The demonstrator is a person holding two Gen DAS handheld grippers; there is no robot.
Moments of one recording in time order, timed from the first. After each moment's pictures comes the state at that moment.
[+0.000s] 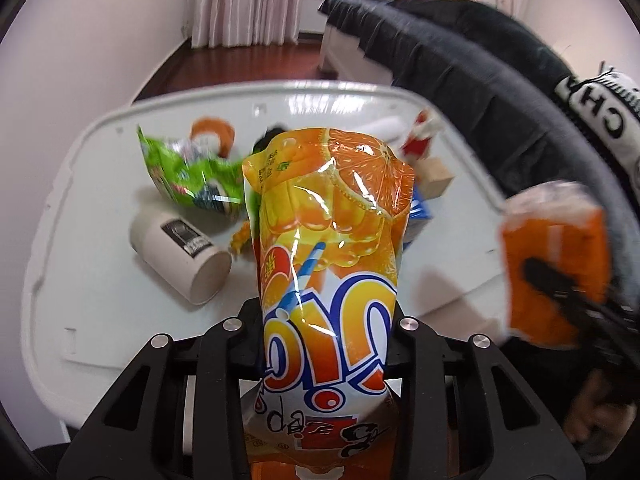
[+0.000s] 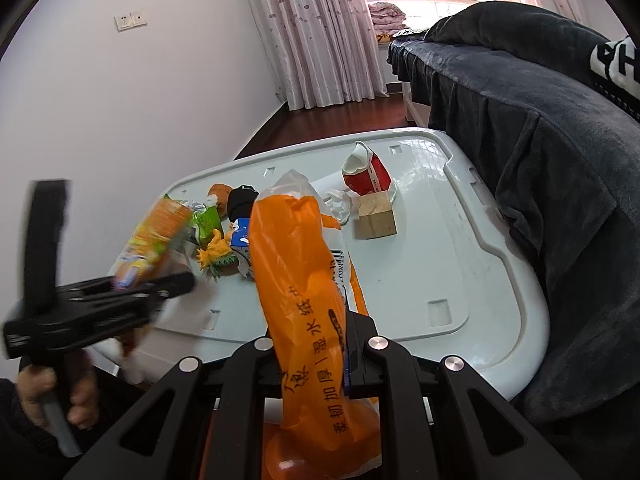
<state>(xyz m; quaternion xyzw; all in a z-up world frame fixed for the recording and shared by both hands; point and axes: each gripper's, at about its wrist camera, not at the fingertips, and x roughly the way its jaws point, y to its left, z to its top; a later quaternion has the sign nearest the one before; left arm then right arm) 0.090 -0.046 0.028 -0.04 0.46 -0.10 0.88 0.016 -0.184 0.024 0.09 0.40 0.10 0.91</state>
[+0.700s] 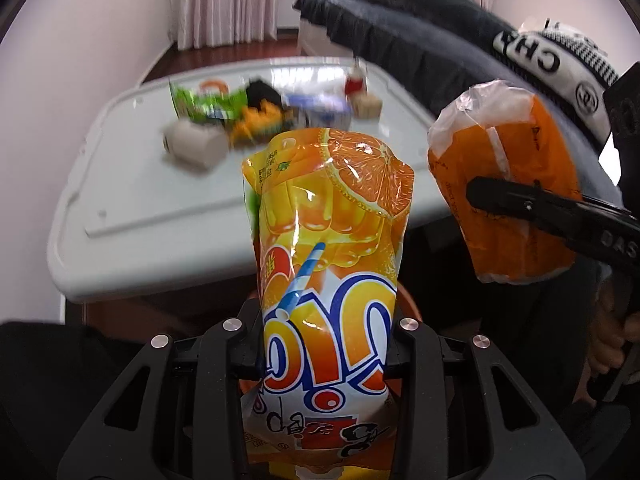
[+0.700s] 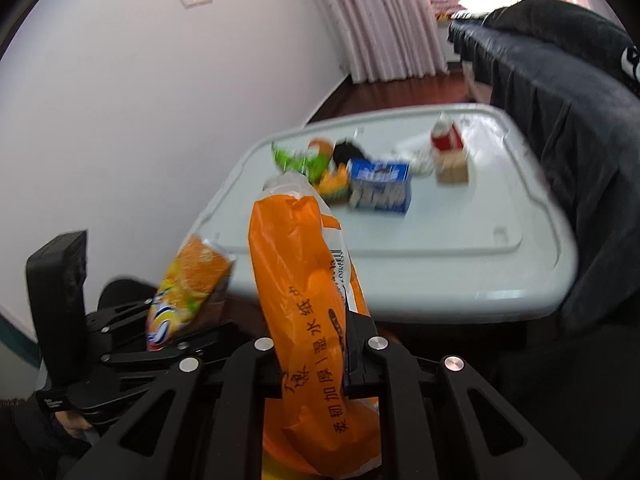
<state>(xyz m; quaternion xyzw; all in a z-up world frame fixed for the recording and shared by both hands) -0.059 -0.054 0.028 -0.01 0.48 -0.13 0.87 -0.089 -0.143 0.053 0.08 0.45 0.22 0.86</state>
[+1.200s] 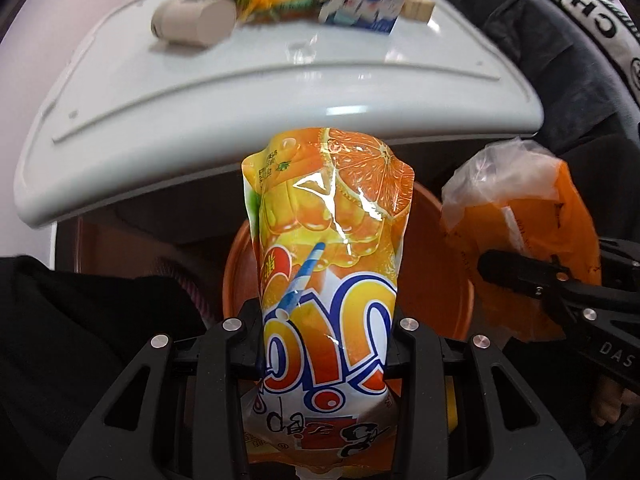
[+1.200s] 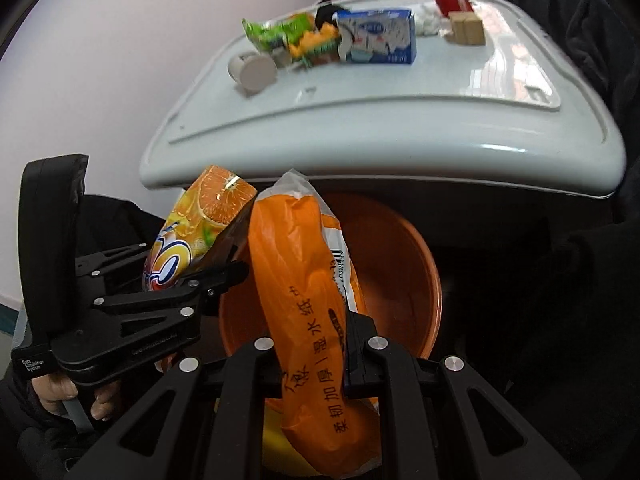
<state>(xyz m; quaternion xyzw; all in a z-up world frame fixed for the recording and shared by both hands) -0.046 -0.050 -0.058 -0.02 0.60 -0.09 0.80 -0.088 -0.119 -0.043 0.06 0.59 0.20 0.78</state>
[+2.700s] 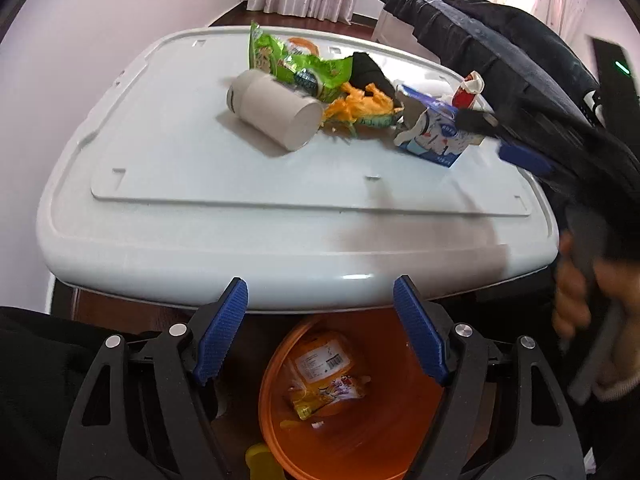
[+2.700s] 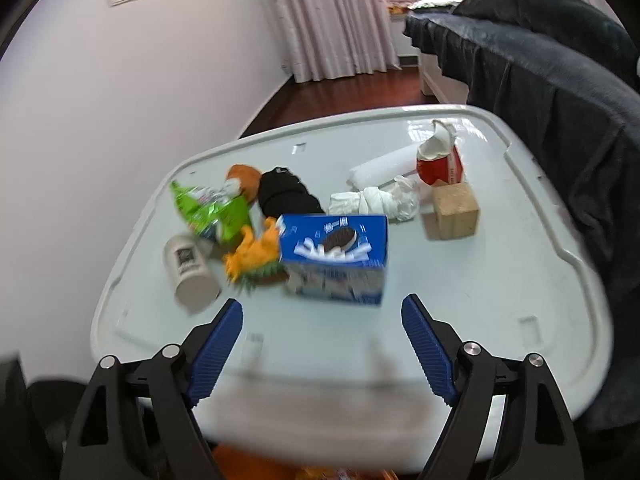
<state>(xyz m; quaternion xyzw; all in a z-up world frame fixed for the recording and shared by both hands) -0.002 0.009 -0.022 -0.10 0.50 -0.03 0.86 0.083 -0.102 -0.005 0.08 0.46 0.09 0.88</state>
